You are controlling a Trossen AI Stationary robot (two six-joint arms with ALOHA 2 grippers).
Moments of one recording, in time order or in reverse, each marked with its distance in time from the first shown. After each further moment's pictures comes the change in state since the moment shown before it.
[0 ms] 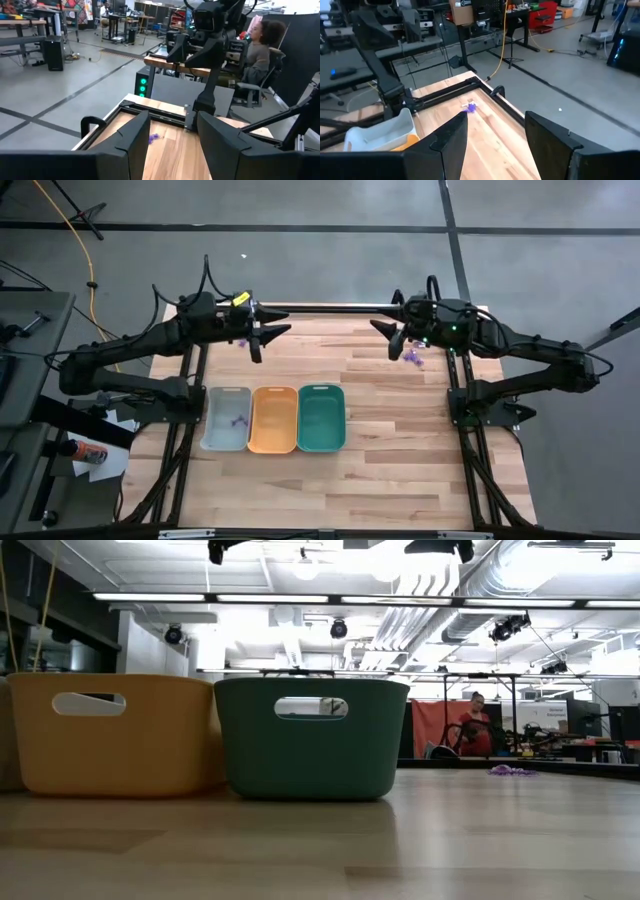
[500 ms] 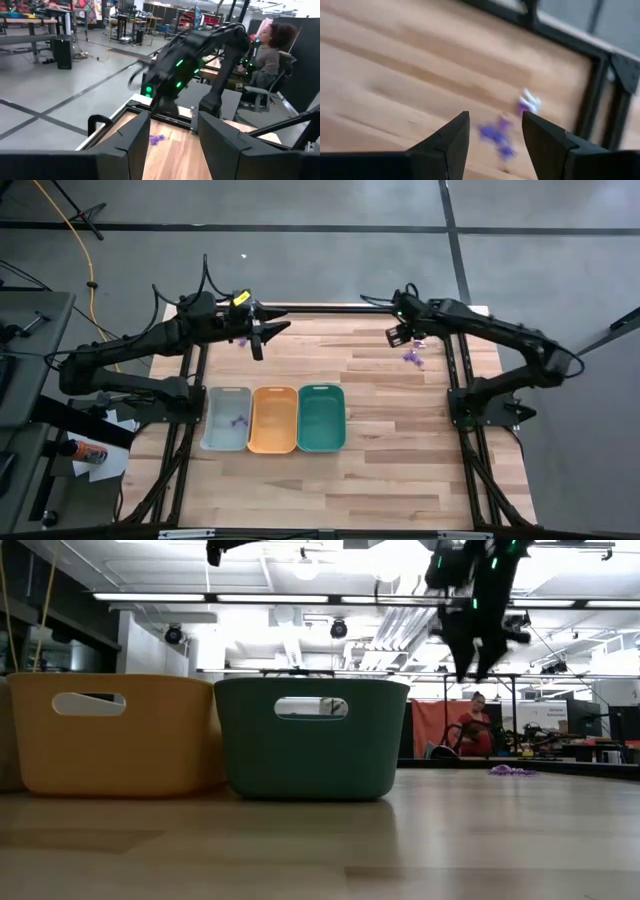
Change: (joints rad) left arm 0.001 0.000 0.000 -0.001 -0.042 -0.018; right arm -0.387 0.316 -0.031 -0.693 0.055 0.375
